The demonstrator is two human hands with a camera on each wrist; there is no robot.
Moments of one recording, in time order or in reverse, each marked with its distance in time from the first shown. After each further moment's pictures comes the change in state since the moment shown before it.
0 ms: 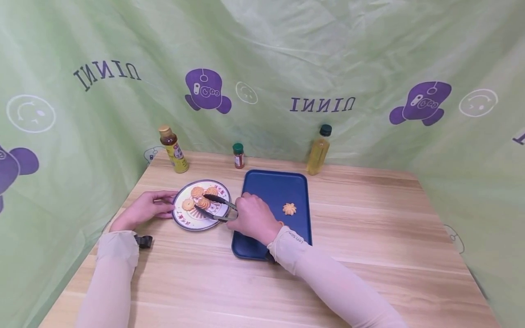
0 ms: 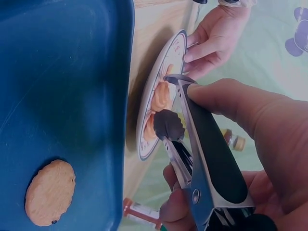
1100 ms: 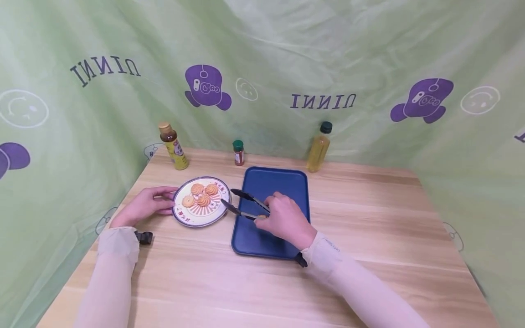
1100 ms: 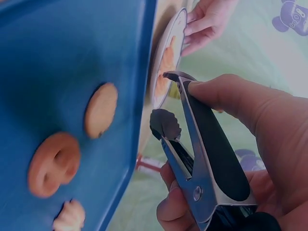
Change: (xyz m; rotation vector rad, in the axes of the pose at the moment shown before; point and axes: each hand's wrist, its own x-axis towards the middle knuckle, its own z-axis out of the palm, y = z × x) left_hand -0.002 0.000 0.000 0.094 0.030 0.018; right_hand -0.046 0.050 -0.025 0.088 0.037 0.132
